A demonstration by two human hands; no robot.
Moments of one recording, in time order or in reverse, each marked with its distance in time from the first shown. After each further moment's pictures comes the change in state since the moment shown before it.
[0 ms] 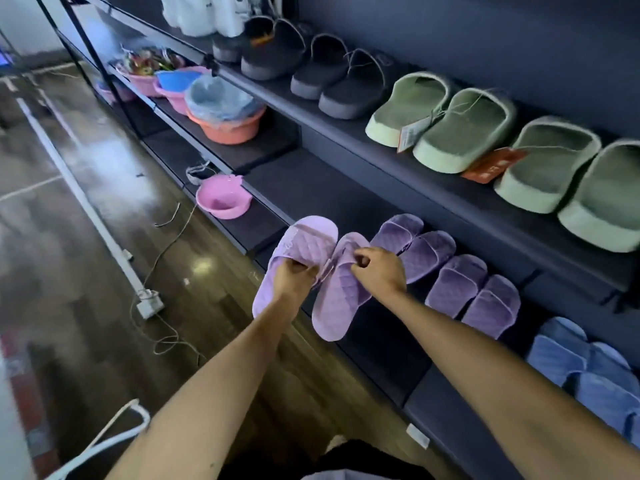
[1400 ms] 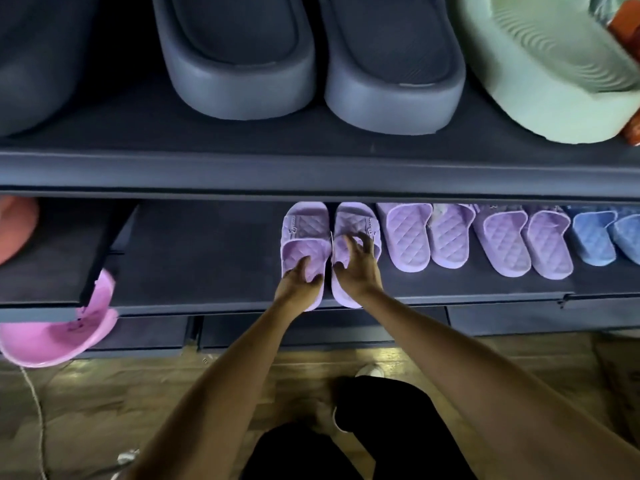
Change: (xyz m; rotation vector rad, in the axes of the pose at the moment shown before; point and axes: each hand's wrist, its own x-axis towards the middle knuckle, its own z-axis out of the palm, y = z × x) left_hand 0.411 -0.029 0.046 0.839 -0.910 0.286; right_hand 0.280 -0.012 0.191 0.240 0.273 0.825
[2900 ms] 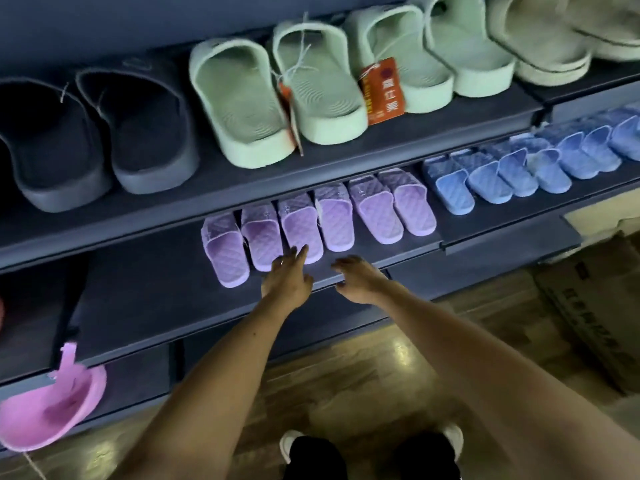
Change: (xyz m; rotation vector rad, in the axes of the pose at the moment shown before) left_hand -0.112 0.161 0.073 0.670 -0.001 0.367; right_hand -0.105 0.120 -0.173 -0.309 -0.305 -0.083
